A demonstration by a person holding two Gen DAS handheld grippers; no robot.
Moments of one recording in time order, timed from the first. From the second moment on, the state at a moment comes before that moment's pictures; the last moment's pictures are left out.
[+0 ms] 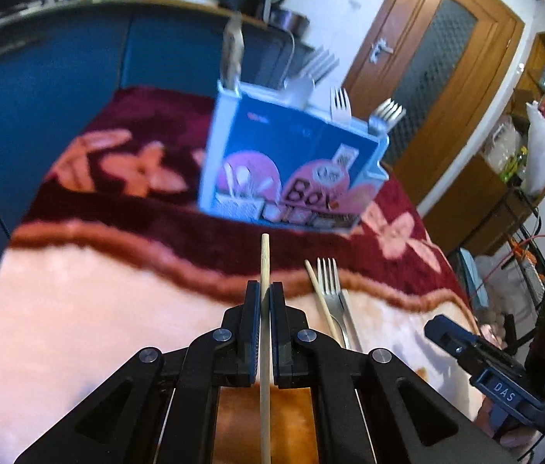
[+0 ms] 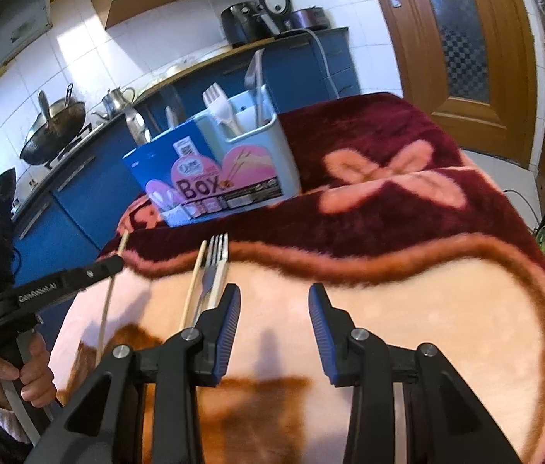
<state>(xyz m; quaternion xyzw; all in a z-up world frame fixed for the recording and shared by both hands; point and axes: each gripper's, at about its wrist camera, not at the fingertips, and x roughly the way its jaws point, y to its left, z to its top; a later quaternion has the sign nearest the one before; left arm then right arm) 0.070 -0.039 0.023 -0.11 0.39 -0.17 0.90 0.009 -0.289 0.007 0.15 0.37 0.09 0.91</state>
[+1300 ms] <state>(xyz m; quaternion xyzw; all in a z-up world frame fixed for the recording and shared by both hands) 0.054 0.007 0.048 -0.12 0.31 -0.15 0.93 0.091 -0.237 -0.013 0.07 0.58 0.16 0.80</state>
